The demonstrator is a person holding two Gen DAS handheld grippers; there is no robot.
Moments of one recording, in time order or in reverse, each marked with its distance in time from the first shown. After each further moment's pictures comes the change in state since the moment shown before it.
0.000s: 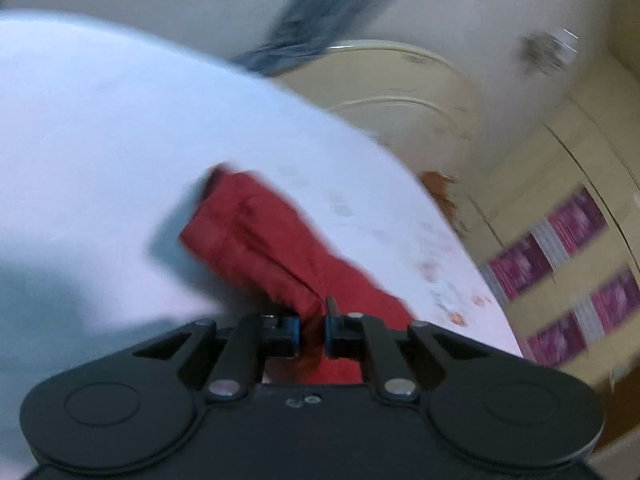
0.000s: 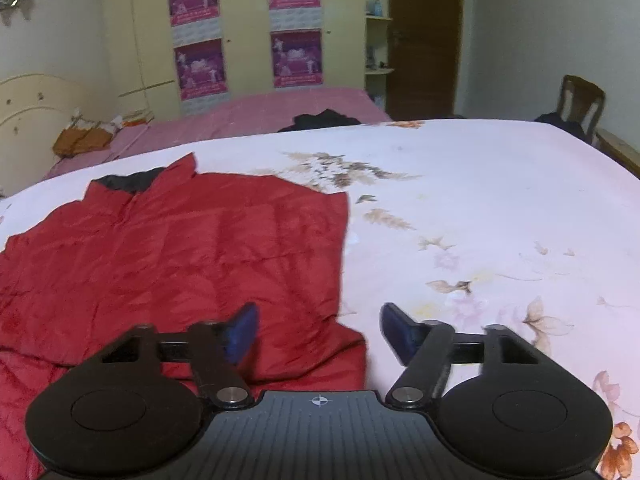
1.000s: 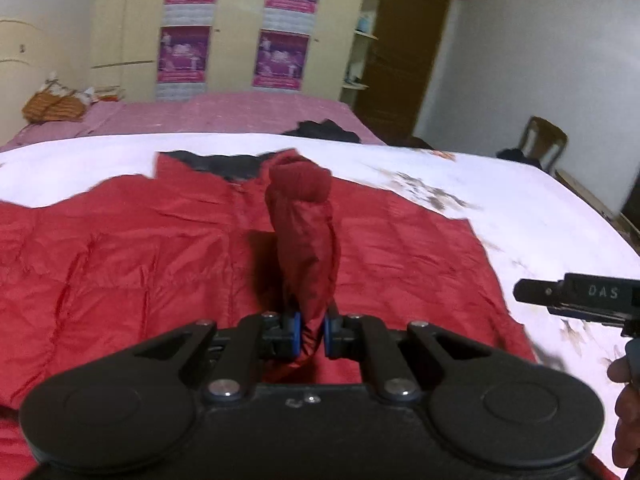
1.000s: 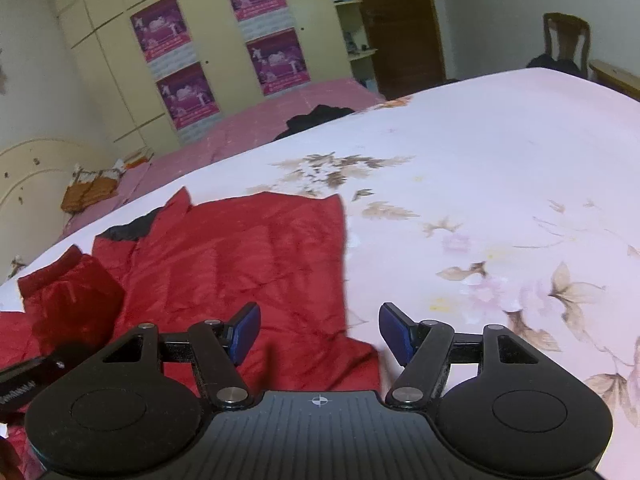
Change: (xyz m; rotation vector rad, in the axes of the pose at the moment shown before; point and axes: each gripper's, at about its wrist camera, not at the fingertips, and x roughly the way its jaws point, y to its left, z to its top) left arm -0.019 -0.320 -0.306 1.044 0.445 -0.620; right arm 0.007 -0.033 0.008 0.216 0.021 0.096
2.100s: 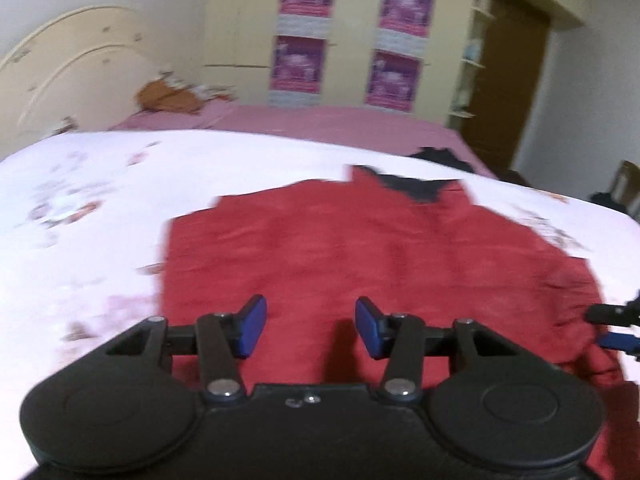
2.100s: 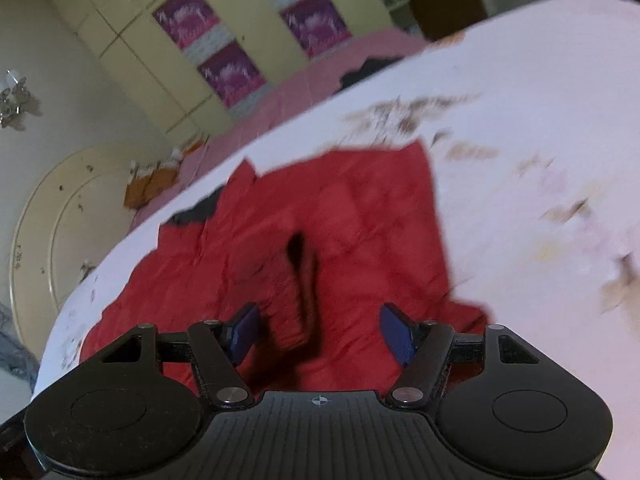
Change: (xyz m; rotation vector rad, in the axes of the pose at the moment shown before) left arm -0.061 0.118 -0.017 -0.166 -0.048 0.314; right arm 0.026 0.022 -0.002 0.126 0.170 0.260
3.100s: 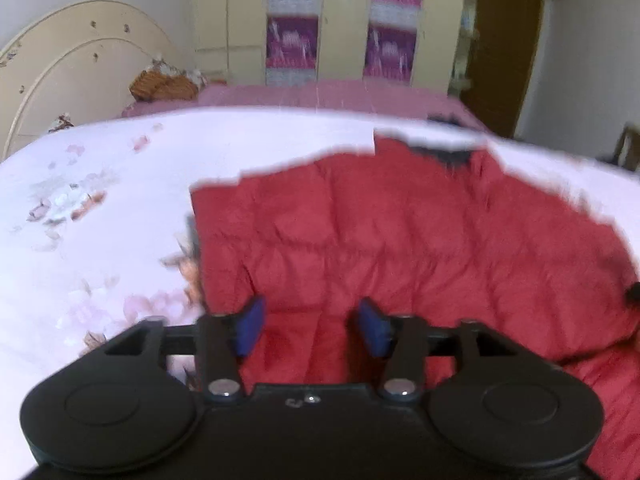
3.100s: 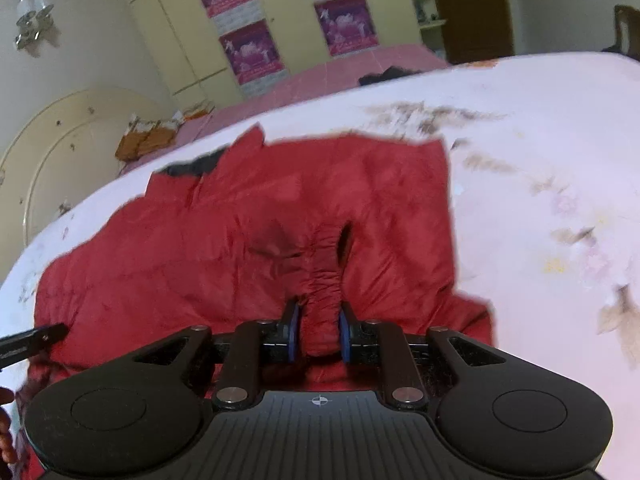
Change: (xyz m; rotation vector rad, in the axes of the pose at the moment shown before) left arm 0.023 0.024 0.003 0.066 0.024 -0.019; right arm -0.014 0.019 -0.018 -0.250 -0.120 -0.136
